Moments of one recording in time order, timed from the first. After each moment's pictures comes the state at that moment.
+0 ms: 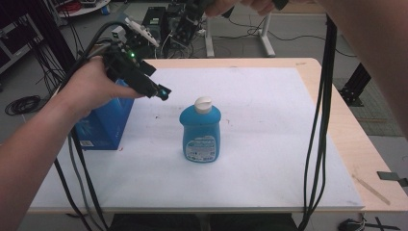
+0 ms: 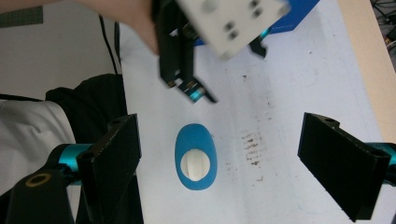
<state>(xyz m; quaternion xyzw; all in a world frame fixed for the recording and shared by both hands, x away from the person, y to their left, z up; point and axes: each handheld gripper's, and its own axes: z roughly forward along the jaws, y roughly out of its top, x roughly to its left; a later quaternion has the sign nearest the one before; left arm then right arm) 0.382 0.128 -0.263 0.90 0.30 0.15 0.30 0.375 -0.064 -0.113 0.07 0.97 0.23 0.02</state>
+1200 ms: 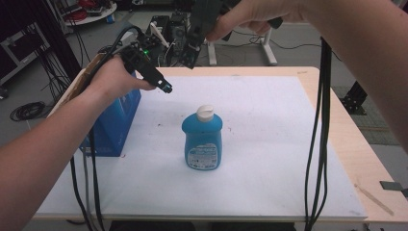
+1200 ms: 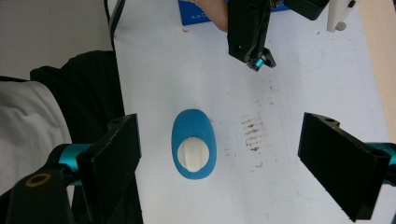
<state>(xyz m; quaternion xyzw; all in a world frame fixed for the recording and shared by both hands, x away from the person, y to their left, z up) 0.431 0.121 -0.277 0.89 0.36 0.17 0.22 0.375 -0.055 -0.128 0.07 0.98 0.19 0.02</state>
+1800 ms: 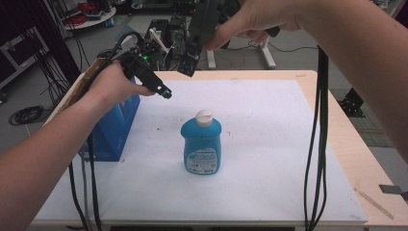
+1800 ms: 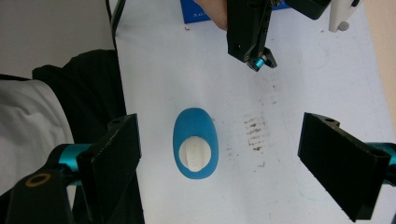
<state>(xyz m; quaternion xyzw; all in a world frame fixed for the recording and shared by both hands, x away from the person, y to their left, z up) 0.428 0.120 -0.276 0.89 0.35 0.17 0.22 0.375 -0.055 -0.132 0.07 0.98 0.19 0.01</state>
